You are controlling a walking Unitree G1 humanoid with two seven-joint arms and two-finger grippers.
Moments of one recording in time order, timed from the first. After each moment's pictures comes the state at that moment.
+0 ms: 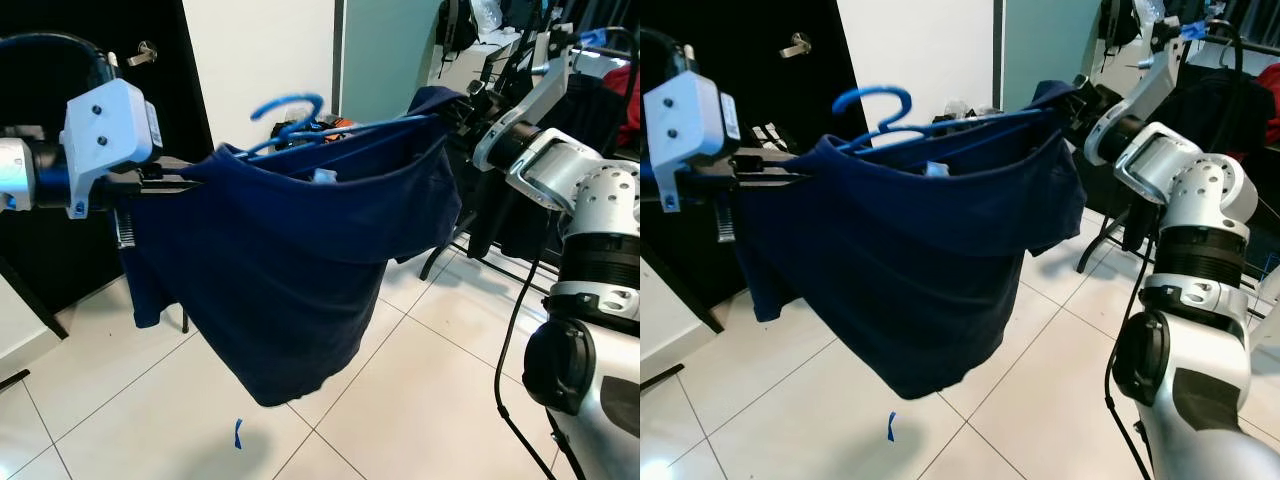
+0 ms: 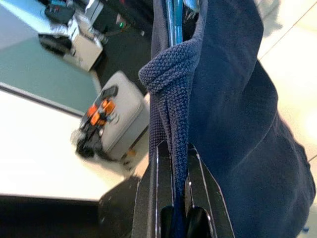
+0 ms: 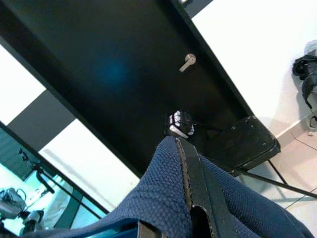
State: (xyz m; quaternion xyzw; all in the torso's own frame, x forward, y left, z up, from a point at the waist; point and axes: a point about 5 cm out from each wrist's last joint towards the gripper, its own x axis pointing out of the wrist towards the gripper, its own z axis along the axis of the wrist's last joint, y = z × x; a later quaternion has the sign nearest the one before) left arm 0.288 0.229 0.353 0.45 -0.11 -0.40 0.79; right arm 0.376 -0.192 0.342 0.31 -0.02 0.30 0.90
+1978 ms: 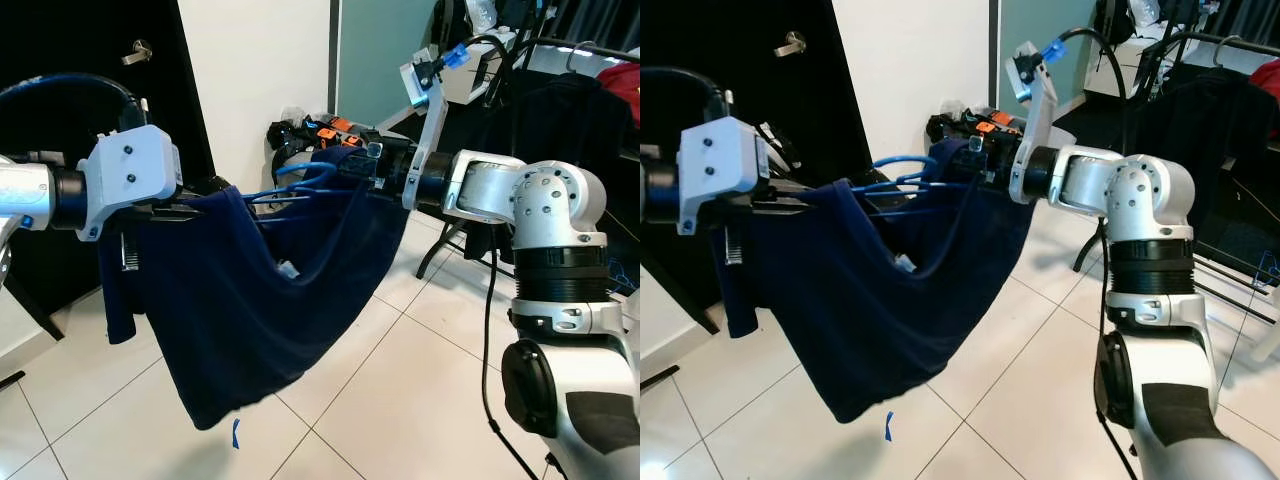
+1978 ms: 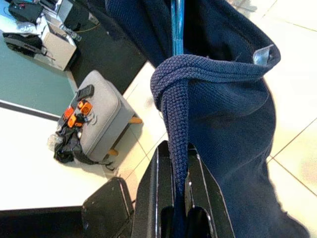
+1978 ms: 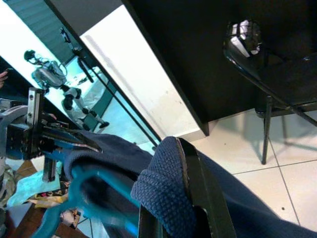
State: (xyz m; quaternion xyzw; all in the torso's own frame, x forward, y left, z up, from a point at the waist) left arm 0.288 0.210 0.329 0.45 -0.08 -0.45 0.77; right arm 0.350 -0.103 0.321 0.19 0.12 0.48 0.85
